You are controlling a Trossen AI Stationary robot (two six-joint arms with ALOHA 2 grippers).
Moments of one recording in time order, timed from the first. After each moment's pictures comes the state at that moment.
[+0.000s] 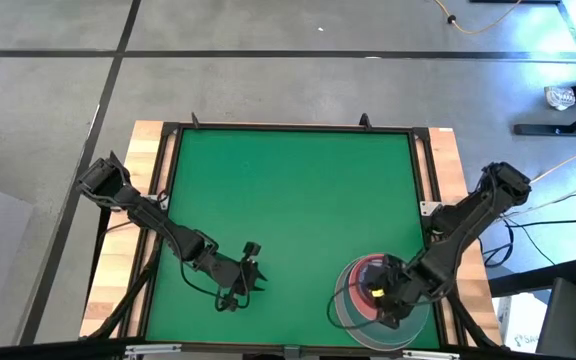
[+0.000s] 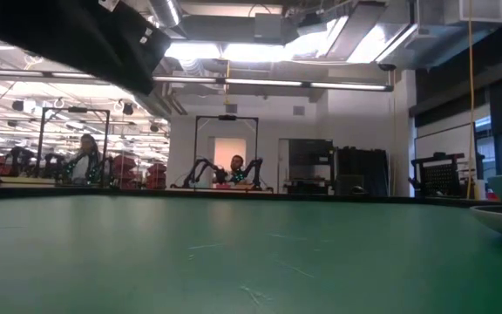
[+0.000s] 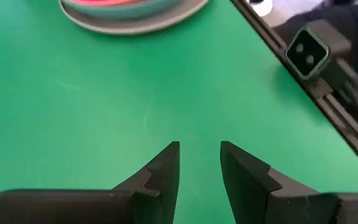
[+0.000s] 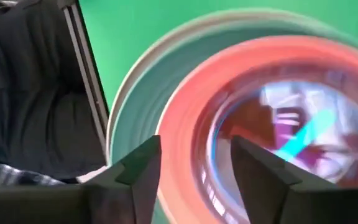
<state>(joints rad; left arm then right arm) -0.55 1.58 0.82 0.08 -0.22 -0.12 0.82 1.46 1.06 -0.76 0.06 1.12</state>
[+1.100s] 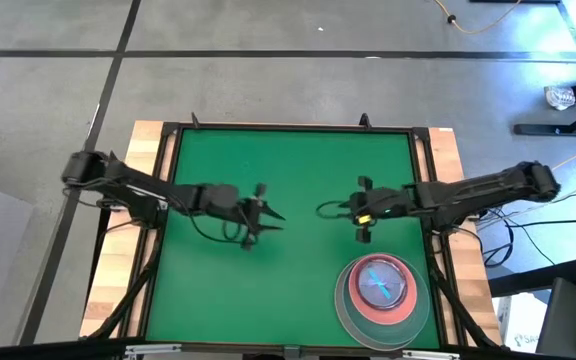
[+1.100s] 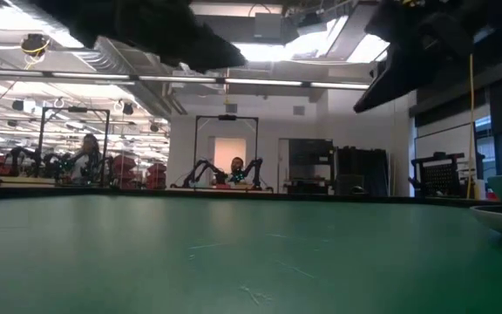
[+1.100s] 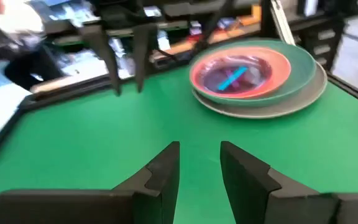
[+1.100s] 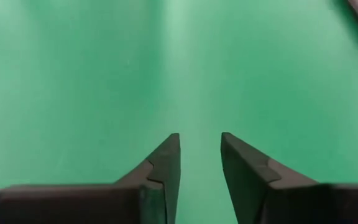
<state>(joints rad) -0.09 1.40 0.69 0.40 0.02 0.22 0.14 1.12 0.69 -0.31 0.19 0.07</state>
